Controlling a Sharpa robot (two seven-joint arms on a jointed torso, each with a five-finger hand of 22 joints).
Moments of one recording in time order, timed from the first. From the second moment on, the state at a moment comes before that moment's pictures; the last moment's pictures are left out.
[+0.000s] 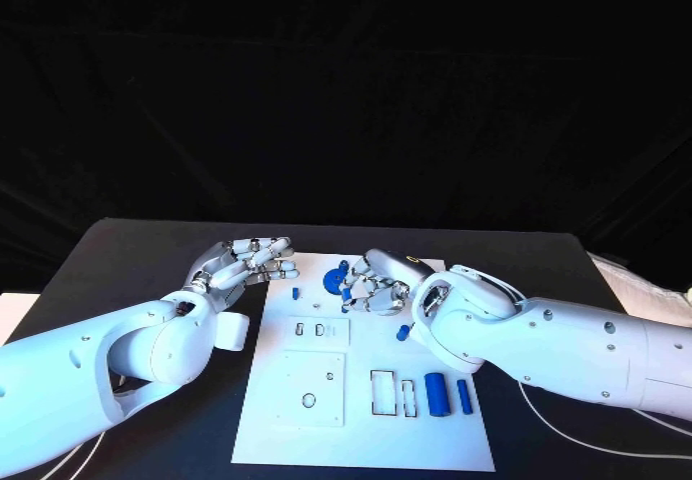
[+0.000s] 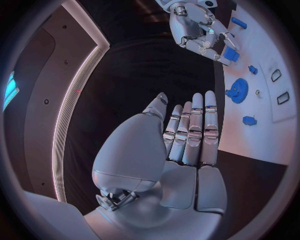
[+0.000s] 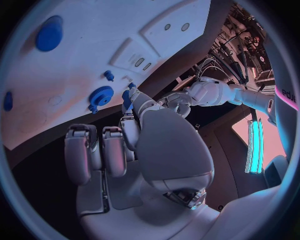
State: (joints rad) left arm 1.15 -0.91 -0.01 1.62 0.04 -0.34 0.44; left_hand 1.45 0.00 0.05 0.13 0.14 0.98 0.22 0.09 0.07 1.06 0.16 0.07 0.07 1.16 0.11 0.14 0.22 0.17 1.01 0.21 0.31 0.14; right arm 1.17 -0.71 -0.04 1.62 -1.38 -0.41 -0.25; right_hand 1.44 -0.02 0.25 0.09 0.17 1.12 0.11 0.12 0.08 1.38 0.04 1.24 1.31 1.47 -0.04 1.50 1.31 0.05 1.44 0.06 1.50 1.31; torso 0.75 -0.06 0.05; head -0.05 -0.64
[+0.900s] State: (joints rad) left arm 1.15 -0.91 -0.01 1.63 0.05 -0.34 0.44; left_hand 1.45 0.00 0.05 0.13 0.14 0.98 0.22 0.09 0.07 1.06 0.16 0.07 0.07 1.16 0.11 0.13 0.22 0.17 1.01 0.21 0.31 0.14; right arm 1.10 -0.59 -0.04 1.56 -1.51 -0.36 -0.31; right_hand 1.41 -0.03 0.25 0.09 0.18 1.12 0.11 0.12 0.08 1.39 0.03 1.23 1.31 1.47 -0.04 1.50 1.31 0.05 1.44 0.07 1.50 1.31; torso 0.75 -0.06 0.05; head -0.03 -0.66
